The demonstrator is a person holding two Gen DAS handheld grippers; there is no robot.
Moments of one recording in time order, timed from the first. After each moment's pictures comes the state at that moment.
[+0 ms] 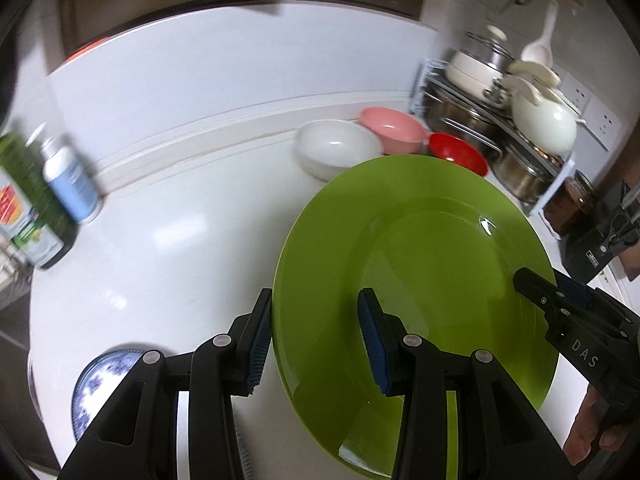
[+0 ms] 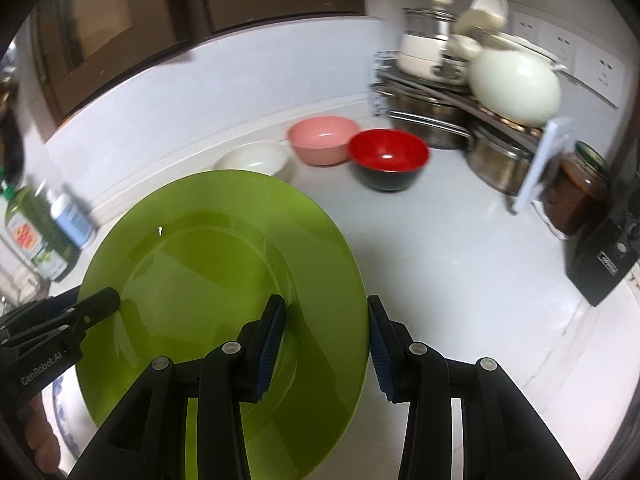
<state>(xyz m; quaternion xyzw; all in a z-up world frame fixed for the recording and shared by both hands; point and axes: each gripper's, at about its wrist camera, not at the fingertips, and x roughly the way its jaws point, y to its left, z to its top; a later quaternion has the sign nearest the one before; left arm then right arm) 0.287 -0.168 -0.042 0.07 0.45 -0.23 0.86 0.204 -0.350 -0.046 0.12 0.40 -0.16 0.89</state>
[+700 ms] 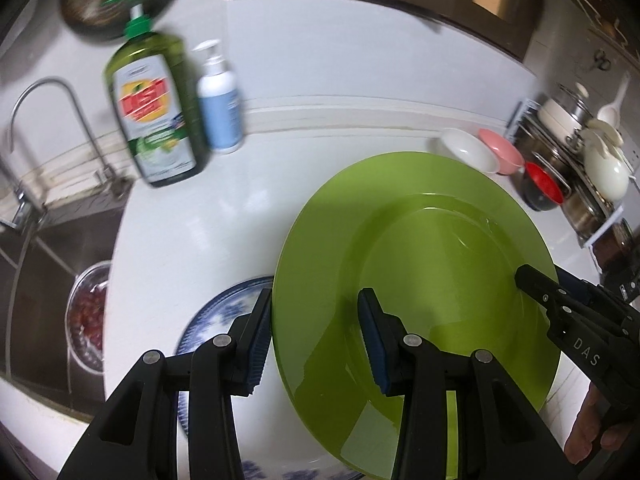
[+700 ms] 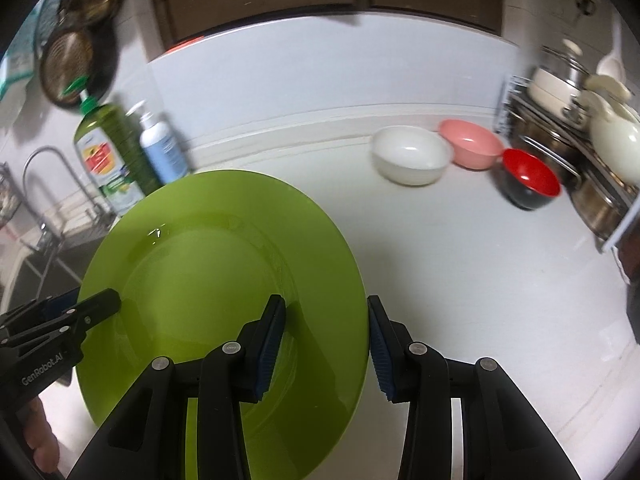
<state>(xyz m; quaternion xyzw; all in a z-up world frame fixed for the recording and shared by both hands) 0.272 0.014 -0.052 0.01 0.46 -0.11 0.88 0.240 -0.194 -0.049 0.06 0.42 -0.04 0.90</state>
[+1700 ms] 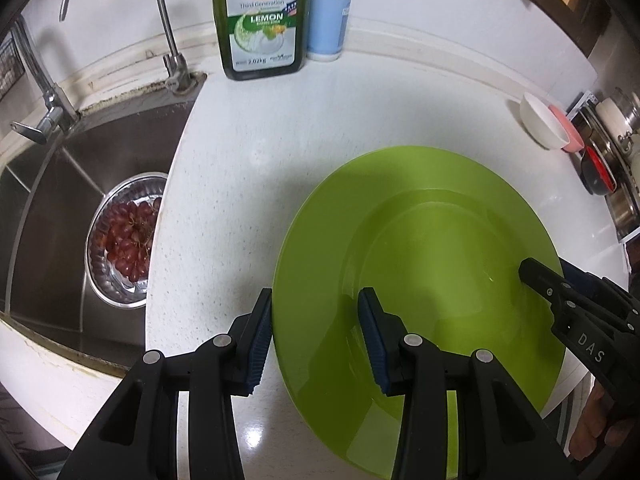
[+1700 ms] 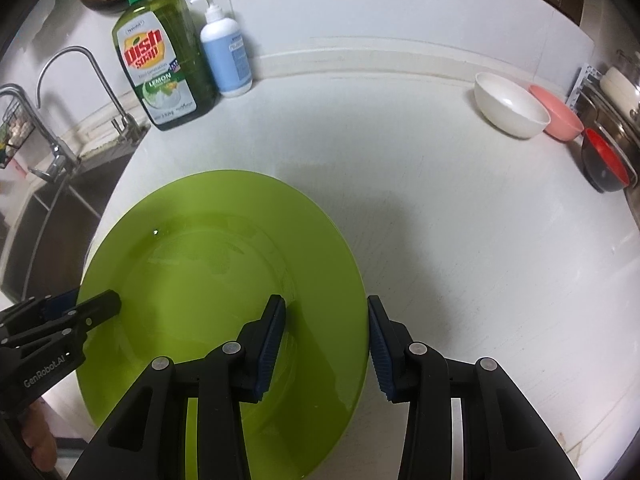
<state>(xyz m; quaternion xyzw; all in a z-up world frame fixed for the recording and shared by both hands) 0.261 0.109 -0.124 -0.01 0.55 -0.05 0.84 0.252 -0.094 -0.120 0.03 0.50 0.02 0.86</state>
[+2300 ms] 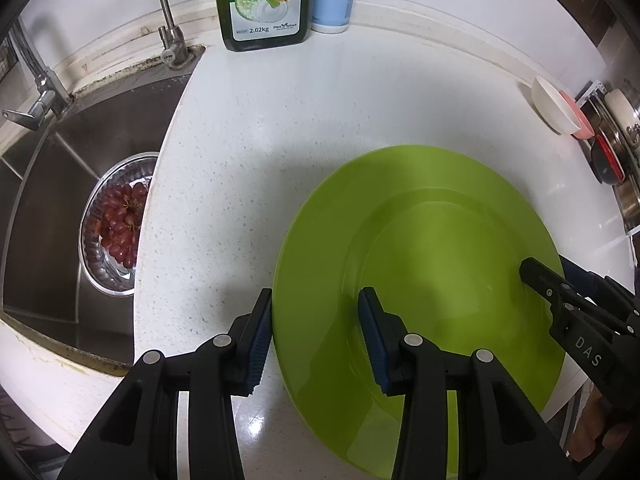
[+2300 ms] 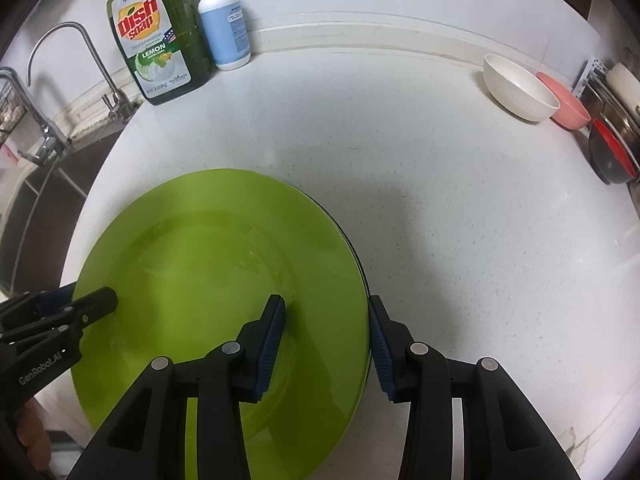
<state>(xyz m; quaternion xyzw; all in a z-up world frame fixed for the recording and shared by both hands) 0.265 0.112 -0.146 -0.02 0.57 -0.05 0.82 0.251 -0.088 -0.138 0.02 0.52 0.01 0.85</state>
